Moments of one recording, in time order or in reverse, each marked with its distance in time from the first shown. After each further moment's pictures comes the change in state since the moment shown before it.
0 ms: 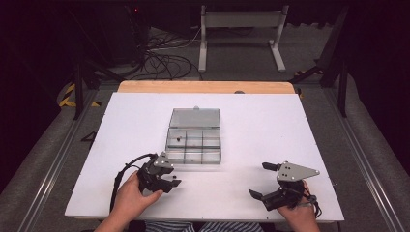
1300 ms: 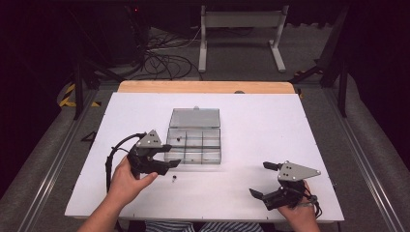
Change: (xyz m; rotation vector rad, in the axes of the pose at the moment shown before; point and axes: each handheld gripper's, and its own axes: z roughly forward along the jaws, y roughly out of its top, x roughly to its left) left arm 0.013 0.031 -0.060 -0.214 -0.006 0.019; right arm -0.001 0.000 -0.001 -0.008 -0.011 0.004
